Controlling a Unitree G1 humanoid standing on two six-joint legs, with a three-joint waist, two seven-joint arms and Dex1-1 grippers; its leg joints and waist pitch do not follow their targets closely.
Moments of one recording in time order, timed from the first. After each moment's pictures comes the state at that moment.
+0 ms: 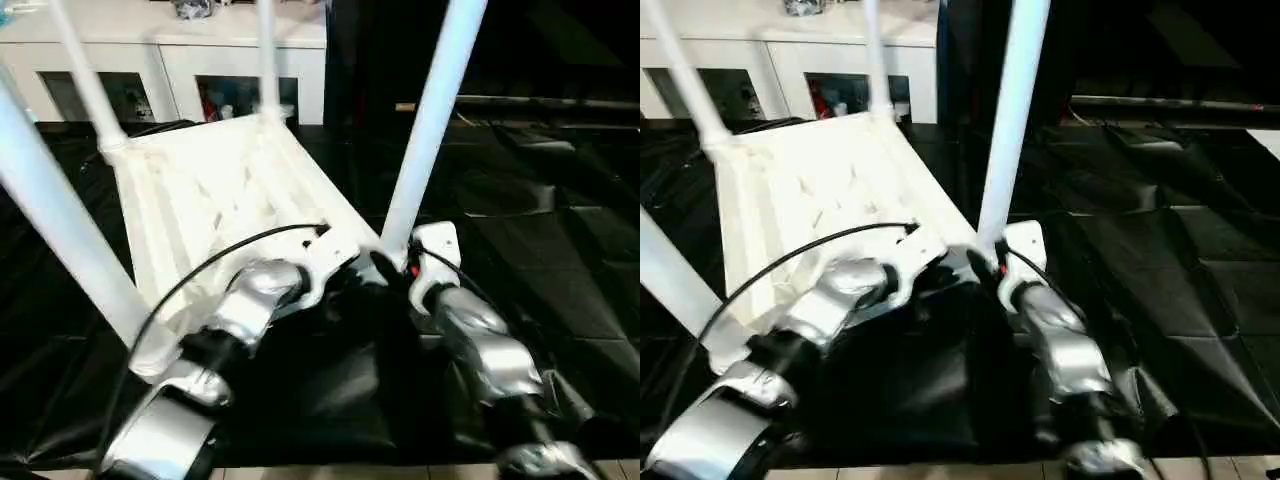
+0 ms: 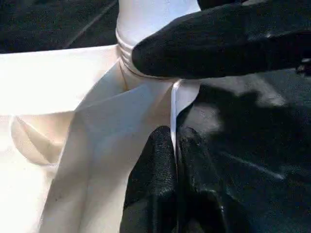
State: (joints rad) left arm -0.71 0.06 -0.28 0.75 0.15 0.18 -0.68; right arm -0.40 -0.05 0.02 0.40 0.06 0.23 0.22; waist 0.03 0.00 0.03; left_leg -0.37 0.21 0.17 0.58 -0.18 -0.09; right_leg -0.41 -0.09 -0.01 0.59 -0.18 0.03
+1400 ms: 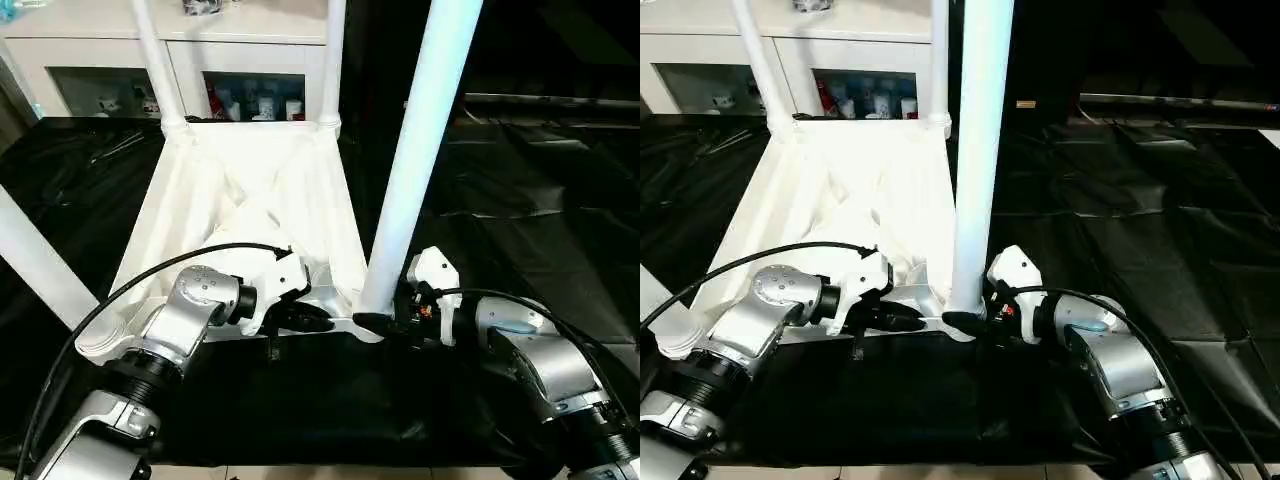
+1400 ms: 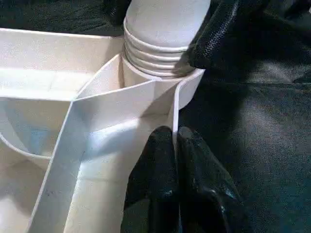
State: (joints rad) left arm -0.53 0.34 -0.30 0.47 -0.01 0.16 -1.22; right arm -0.31 -0.41 0.21 0.17 0.19 0.28 0.95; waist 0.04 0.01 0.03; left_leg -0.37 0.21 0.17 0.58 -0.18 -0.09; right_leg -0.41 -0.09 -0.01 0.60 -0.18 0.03
